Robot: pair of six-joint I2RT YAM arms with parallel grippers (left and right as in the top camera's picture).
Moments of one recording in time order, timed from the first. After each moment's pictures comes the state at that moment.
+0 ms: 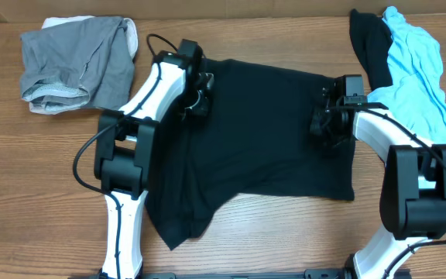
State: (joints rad) left arm -0.26 2.36 1.88 -1.04 0.21 -0.03; right arm 0.02 1.92 1.11 -0.44 -0.18 0.28
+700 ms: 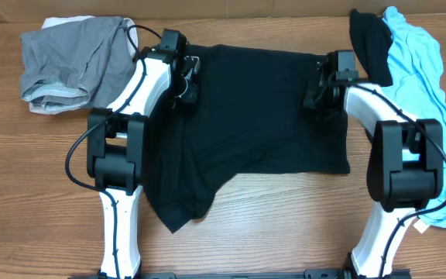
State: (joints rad) left arm -0.19 2.38 1.94 -0.95 0.19 -0.04; right arm 0.04 2.12 1.43 -0.49 -0.16 0.31
